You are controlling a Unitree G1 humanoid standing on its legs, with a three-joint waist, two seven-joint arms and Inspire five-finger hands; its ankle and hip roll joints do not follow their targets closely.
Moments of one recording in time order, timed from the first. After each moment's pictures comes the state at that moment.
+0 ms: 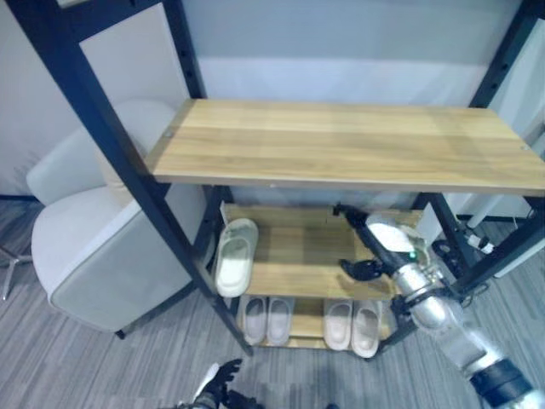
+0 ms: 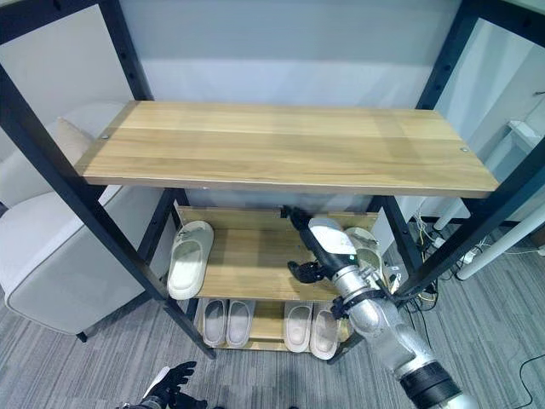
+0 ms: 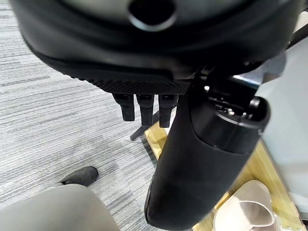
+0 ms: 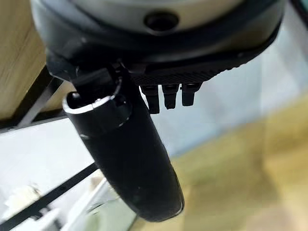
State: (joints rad) left arm 0.12 0.25 -0.31 0.94 0.13 -0.13 0.10; right arm -0.20 -0.66 0.34 0.08 -0.49 -0.19 -0.20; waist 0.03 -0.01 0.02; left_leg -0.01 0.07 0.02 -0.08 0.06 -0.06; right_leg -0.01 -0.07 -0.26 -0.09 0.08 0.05
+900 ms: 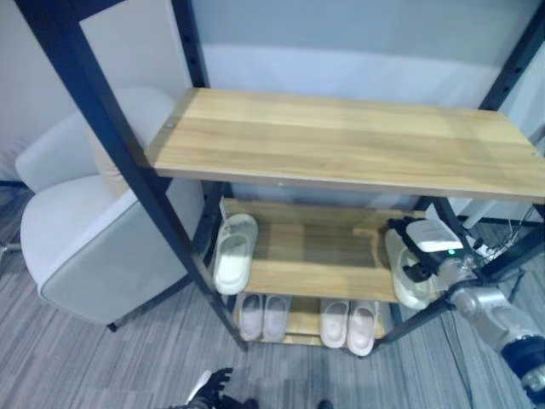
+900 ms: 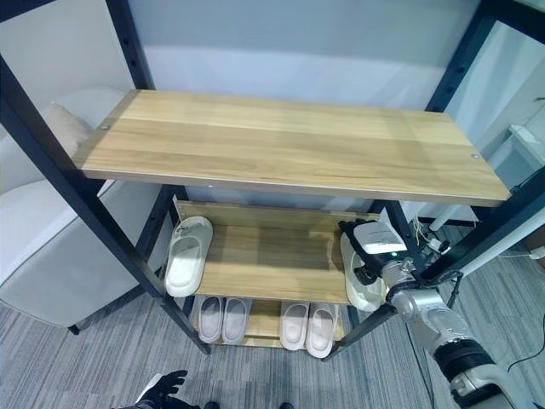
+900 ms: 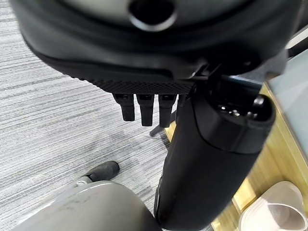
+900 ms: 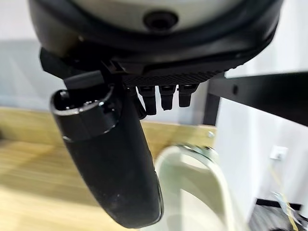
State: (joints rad) left arm 0.06 0.25 -0.28 1.08 0.16 -0.14 0.10; right arm -0.35 -0.83 0.43 0.56 -0.71 -0.10 -0.22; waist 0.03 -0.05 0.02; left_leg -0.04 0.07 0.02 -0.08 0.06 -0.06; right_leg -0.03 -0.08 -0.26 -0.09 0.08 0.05
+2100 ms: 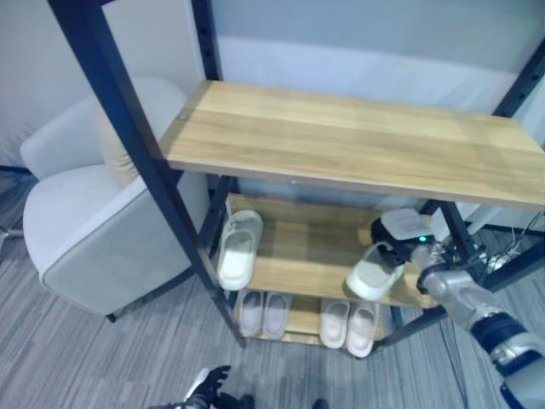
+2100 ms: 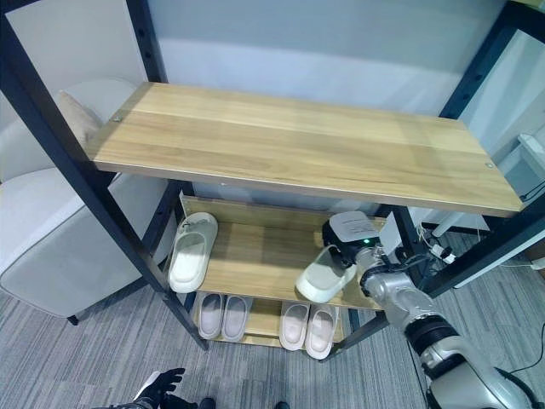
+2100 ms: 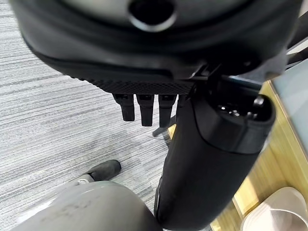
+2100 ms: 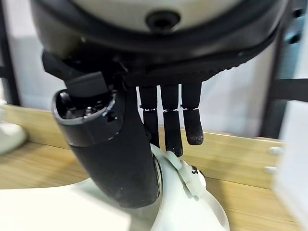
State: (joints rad) left arm 0.04 0.26 -0.28 1.10 0.16 -0.14 0.11; right arm -0.51 -0.69 0.55 0.58 -0.70 -0.11 -0.24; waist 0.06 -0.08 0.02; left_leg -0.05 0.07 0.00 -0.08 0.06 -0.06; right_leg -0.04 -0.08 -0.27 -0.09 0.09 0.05
